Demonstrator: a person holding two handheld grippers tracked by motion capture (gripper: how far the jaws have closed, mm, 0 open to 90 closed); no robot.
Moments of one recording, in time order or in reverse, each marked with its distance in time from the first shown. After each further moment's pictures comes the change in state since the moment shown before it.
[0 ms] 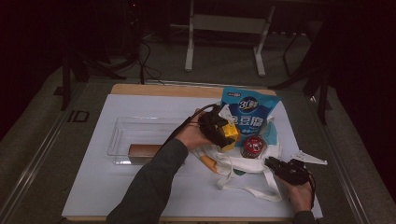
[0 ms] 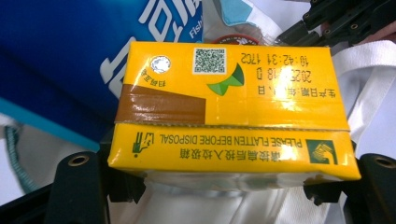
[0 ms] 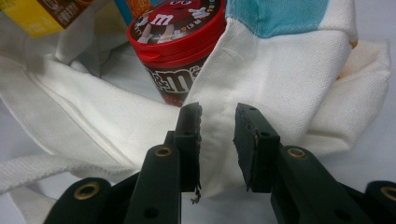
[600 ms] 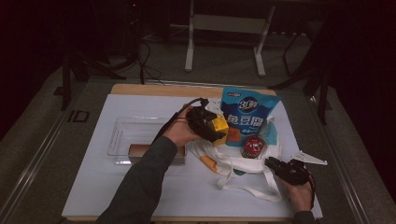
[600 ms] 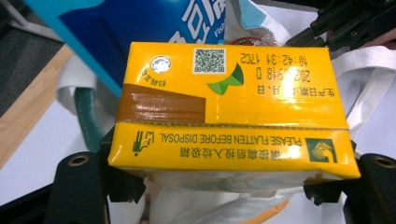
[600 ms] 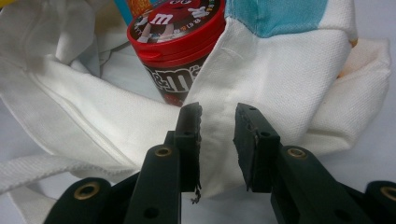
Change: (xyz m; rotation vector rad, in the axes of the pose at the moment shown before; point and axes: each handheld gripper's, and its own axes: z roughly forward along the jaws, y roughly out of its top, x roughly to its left) left arm 0.010 -0.011 -0.037 -0.035 0.034 -0.049; right arm 0.000 -0.001 0.000 -0.002 0.001 0.002
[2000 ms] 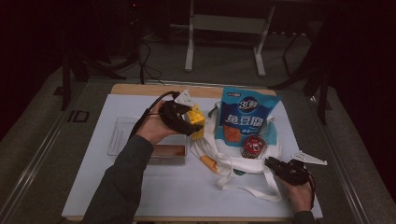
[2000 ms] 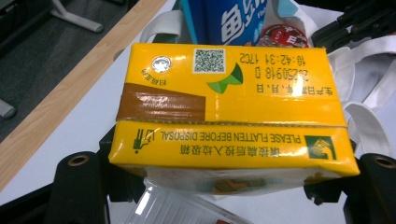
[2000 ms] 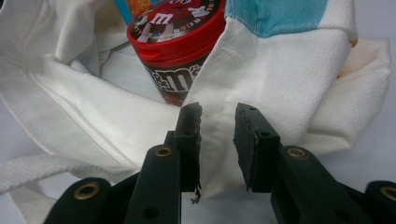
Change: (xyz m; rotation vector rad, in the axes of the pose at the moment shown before) left arm 0.022 -0.035 -0.058 -0.010 0.090 -0.081; right arm 0.000 0.000 0.000 -0.001 -0.002 0.000
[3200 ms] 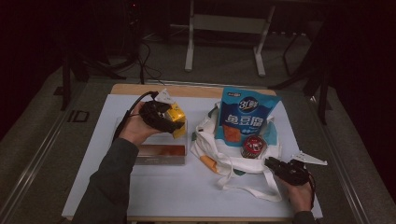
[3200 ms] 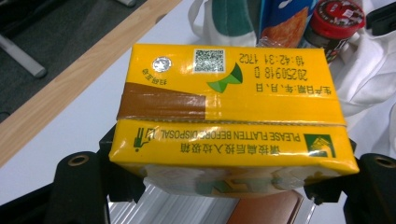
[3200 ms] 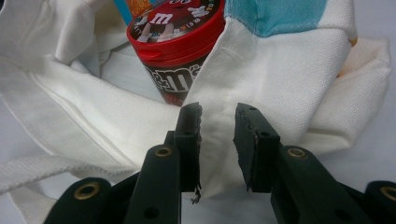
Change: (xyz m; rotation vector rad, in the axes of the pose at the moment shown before) left arm 0.025 -0.040 -0.021 0.042 0.100 -0.126; right arm 0.000 0.000 0.000 -0.001 0.001 0.004
